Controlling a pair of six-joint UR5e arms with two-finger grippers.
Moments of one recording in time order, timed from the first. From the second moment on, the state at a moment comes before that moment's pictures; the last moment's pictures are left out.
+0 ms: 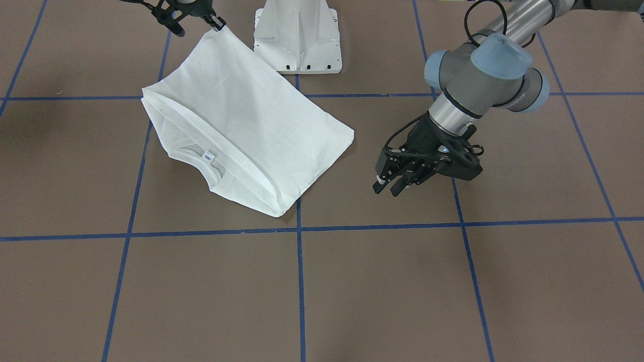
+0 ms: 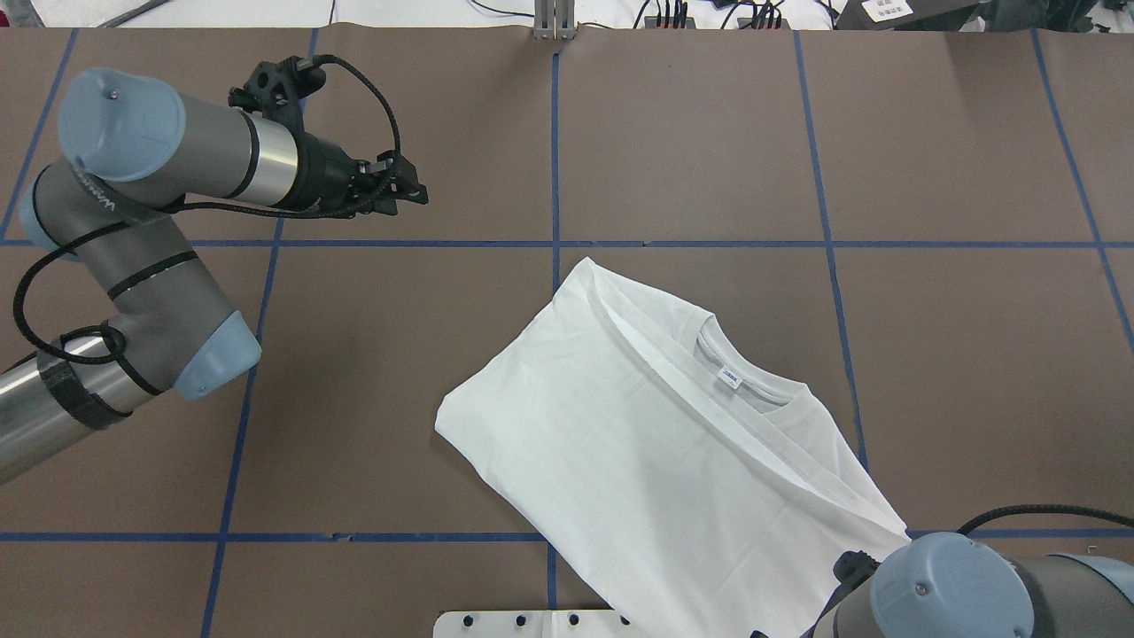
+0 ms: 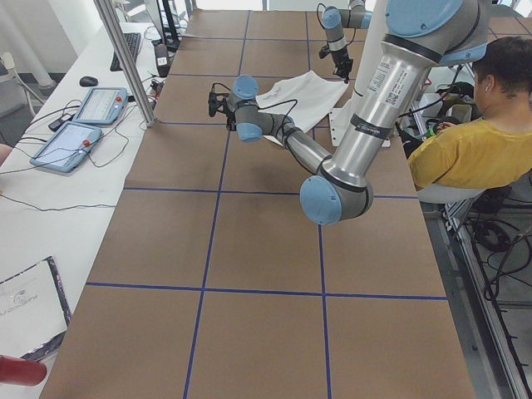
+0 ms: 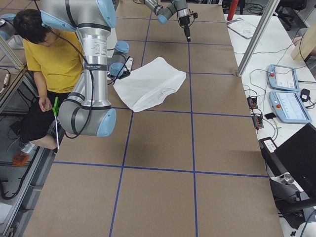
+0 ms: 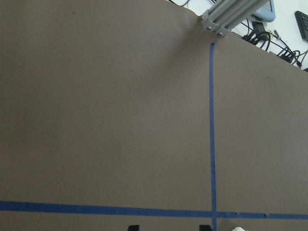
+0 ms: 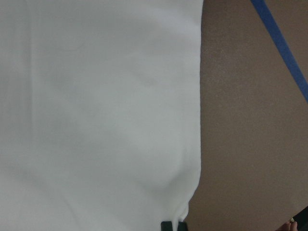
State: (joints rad) left arm -0.78 -2.05 -1.65 -2.32 -2.01 -1.39; right arm 0.03 -1.57 2.26 -1.38 2.00 2.35
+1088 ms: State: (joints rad) left arm -0.51 -1.93 -1.76 -2.28 -2.01 -1.89; right arm 0.56 -1.40 2.17 -1.38 2.00 2.22
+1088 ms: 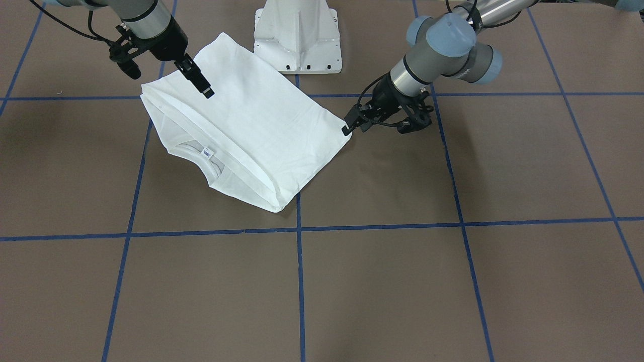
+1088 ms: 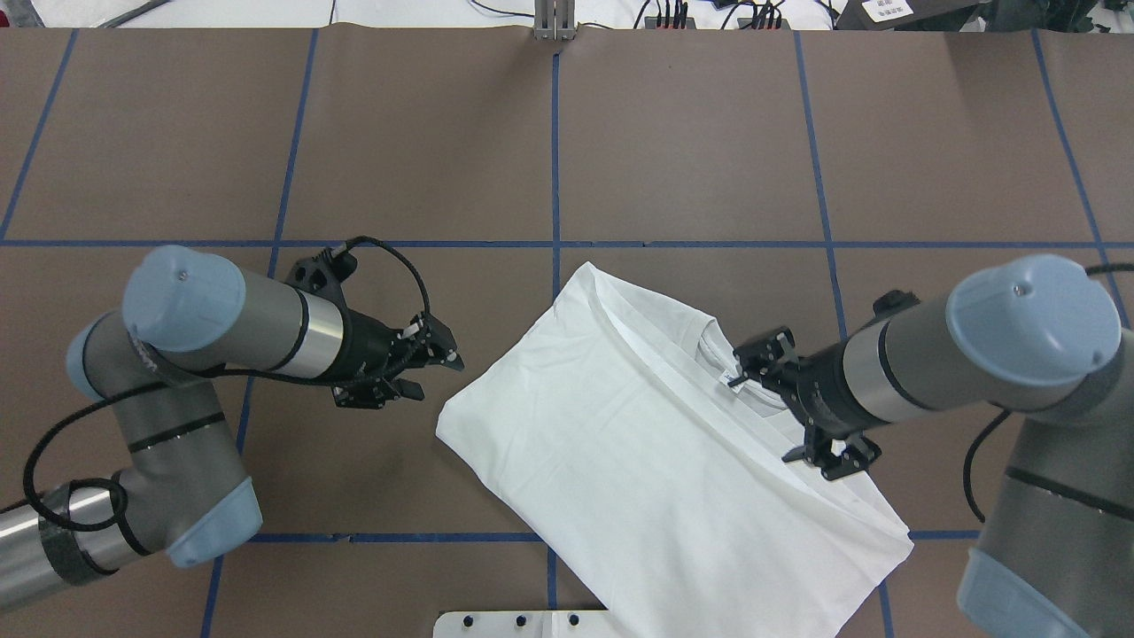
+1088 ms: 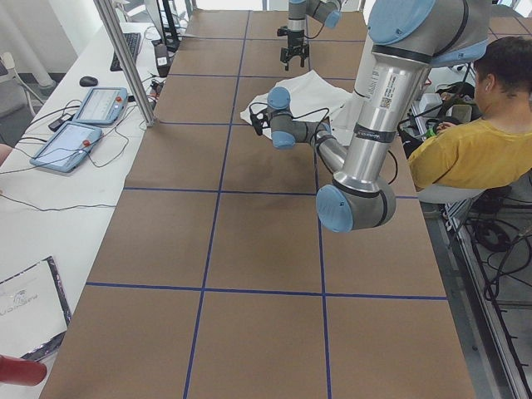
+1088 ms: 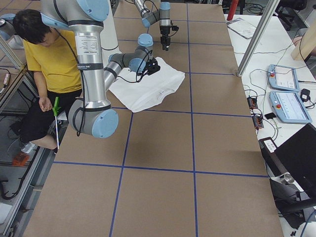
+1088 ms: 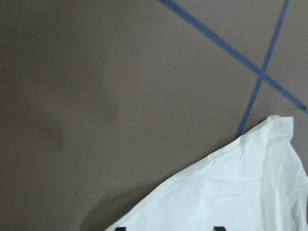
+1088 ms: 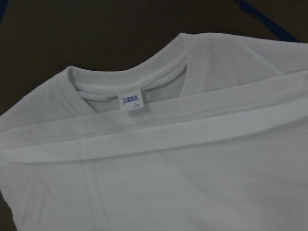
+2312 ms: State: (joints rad) left arm -0.39 -1.94 -1.73 -2.19 -1.86 -1.94; right arm 0.62 -1.34 2.08 -1.38 1.99 2.13
